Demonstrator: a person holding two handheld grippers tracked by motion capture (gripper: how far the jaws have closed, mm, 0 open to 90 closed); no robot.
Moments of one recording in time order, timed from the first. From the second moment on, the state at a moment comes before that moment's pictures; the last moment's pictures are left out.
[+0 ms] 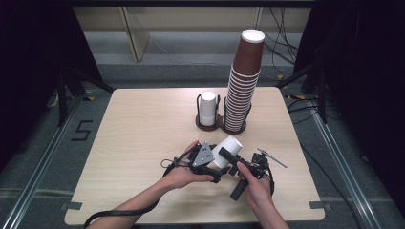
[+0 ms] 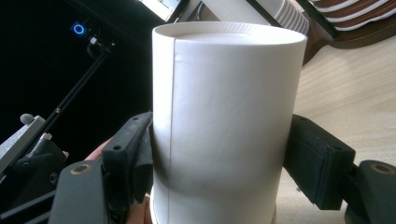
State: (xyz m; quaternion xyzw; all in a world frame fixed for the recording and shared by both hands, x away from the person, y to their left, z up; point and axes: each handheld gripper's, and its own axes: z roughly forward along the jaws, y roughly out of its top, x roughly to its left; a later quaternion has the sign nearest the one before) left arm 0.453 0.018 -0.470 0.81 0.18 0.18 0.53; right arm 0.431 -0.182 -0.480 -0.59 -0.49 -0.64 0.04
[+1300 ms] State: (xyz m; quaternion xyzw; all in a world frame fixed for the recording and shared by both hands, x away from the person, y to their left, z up) left arm 0.456 0.059 -0.450 0.84 0.18 0.20 0.48; right arm 0.419 -0.192 -0.458 -0.51 -0.59 -0.63 -0.01
